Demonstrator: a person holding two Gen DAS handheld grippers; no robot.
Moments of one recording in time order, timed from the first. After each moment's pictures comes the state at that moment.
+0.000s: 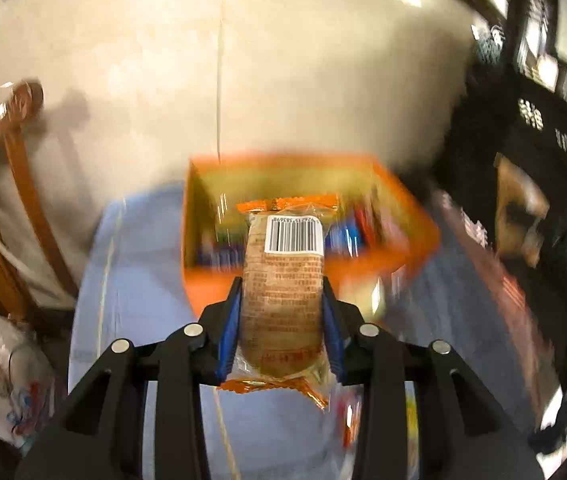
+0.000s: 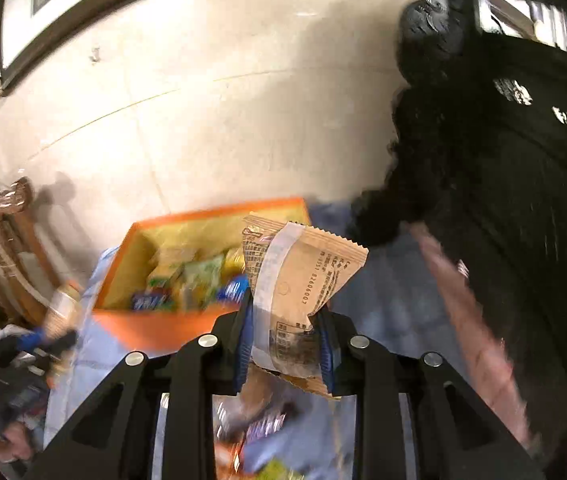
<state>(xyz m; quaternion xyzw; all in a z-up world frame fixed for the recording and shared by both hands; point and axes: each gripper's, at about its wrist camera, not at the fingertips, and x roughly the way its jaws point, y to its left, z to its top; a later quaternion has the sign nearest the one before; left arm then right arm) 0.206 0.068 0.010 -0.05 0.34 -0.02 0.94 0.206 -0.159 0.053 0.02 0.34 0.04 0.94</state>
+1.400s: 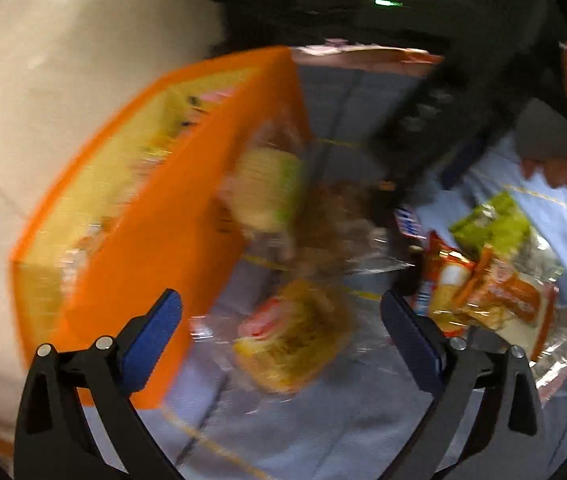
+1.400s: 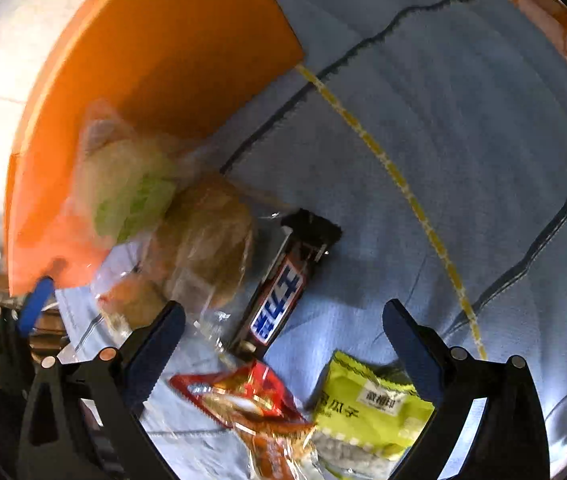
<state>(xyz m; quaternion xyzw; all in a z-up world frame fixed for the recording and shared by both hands) 0.220 -0.002 -0.131 0.31 0.36 -0.34 0.81 0.234 -0.167 -0.163 0.27 0.66 -0.04 0.70</state>
